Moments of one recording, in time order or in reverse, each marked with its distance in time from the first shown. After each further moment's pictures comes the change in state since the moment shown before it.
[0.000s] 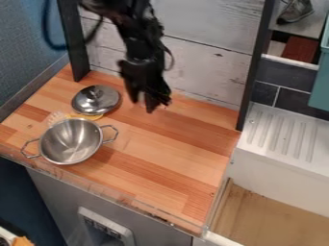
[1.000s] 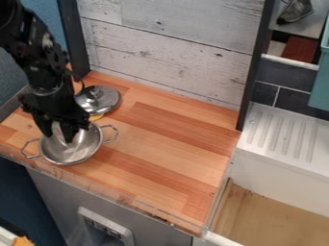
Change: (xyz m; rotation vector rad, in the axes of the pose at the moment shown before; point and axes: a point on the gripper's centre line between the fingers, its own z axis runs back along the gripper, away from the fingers) arm -0.119 0.055 -0.002 0.084 0.136 0.349
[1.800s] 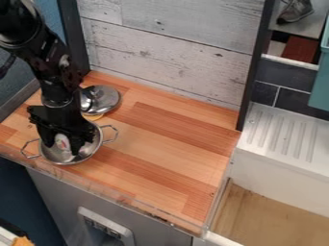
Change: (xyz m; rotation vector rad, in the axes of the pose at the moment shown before) arm -0.001 -0.004 -0.027 0.025 0.079 -0.015
